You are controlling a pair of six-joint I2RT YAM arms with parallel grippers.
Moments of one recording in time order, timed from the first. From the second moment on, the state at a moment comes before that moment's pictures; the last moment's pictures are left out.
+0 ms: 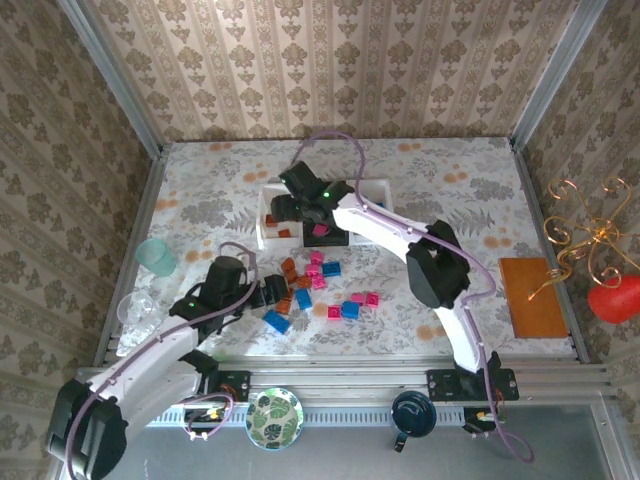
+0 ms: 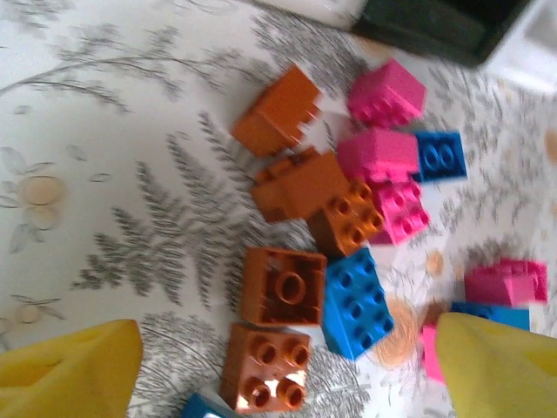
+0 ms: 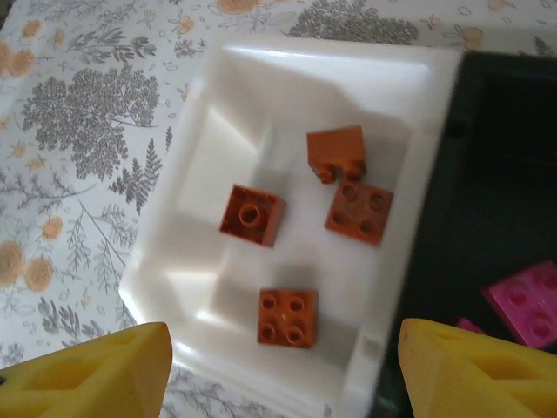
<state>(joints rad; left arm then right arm) -0.57 0.86 0.39 -0.31 0.18 -0.65 0.75 2.13 1.85 -0.54 0.10 0.53</state>
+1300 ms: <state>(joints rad) -0.87 1.33 0.59 -0.46 -0.11 -0.51 0.64 1.60 1.15 -0.28 0.09 0.64</state>
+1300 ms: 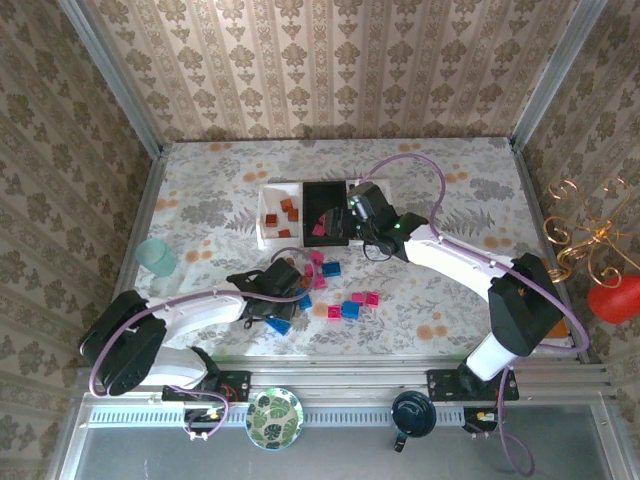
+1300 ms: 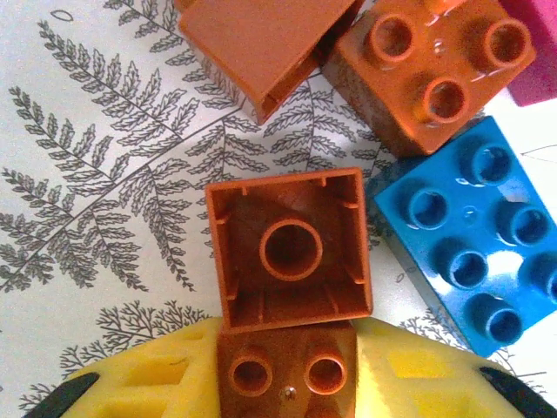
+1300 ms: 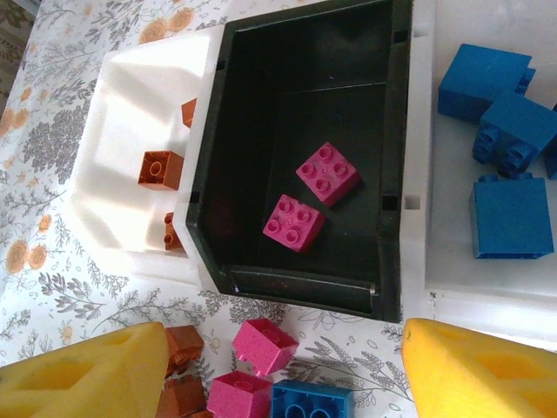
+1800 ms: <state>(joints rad) -0.65 1.13 0.77 -0.45 -0.06 -0.48 0.64 1.53 1.08 -0.27 0.09 0.67</state>
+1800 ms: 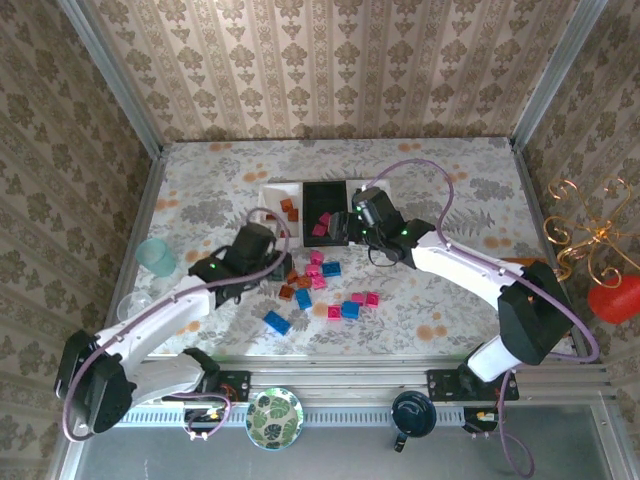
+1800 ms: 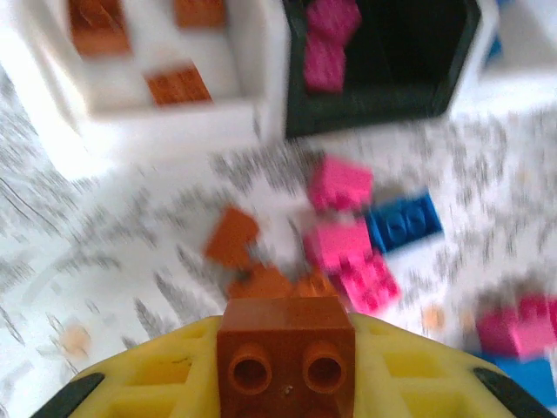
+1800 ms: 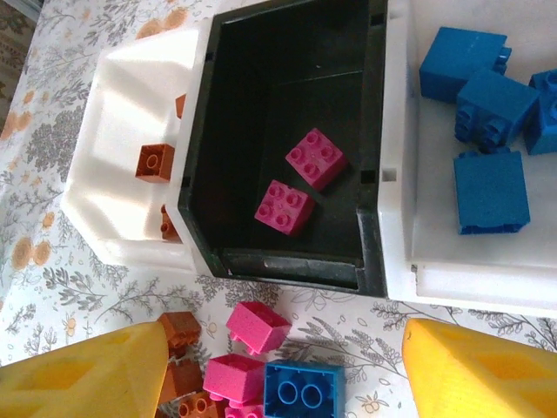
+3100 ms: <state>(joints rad) -0.52 0.86 0.90 -0.39 -0.01 -0.45 1.12 1.88 1.30 -0.36 -0.07 0.36</state>
